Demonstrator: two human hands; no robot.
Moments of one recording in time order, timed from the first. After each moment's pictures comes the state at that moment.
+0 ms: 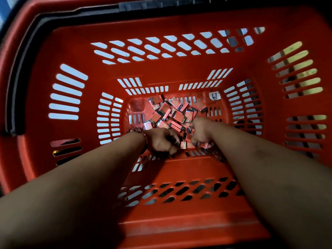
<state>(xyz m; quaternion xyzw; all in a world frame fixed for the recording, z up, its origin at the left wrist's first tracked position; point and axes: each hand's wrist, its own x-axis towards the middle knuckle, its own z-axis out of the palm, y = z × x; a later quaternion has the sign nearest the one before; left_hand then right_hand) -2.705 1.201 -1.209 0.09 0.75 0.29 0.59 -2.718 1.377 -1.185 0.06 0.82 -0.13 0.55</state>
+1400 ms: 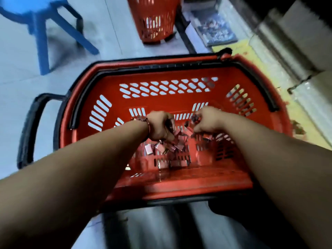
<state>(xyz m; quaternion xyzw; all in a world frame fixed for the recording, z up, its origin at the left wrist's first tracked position) -2.747 1.214 -1.072 0.15 0.88 0.28 0.37 -2.743 1.416 -1.056 0.03 0.91 -0.20 0.36</state>
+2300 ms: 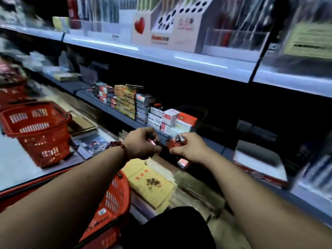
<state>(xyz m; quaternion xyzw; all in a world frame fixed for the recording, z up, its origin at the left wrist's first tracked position) -2.593 1.478 -0.743 0.37 0.79 0.47 0.16 -2.463 1.631 -0.726 0.21 0.90 -0.37 -0.12</state>
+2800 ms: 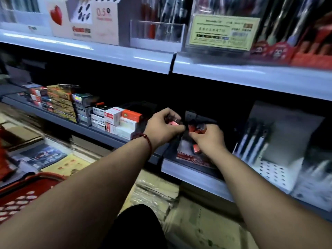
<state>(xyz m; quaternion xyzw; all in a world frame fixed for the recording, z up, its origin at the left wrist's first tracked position) -2.461 1.658 -0.706 0.42 0.65 0.61 0.18 -2.328 1.754 -0.712 0.45 0.77 -0.28 -0.35</state>
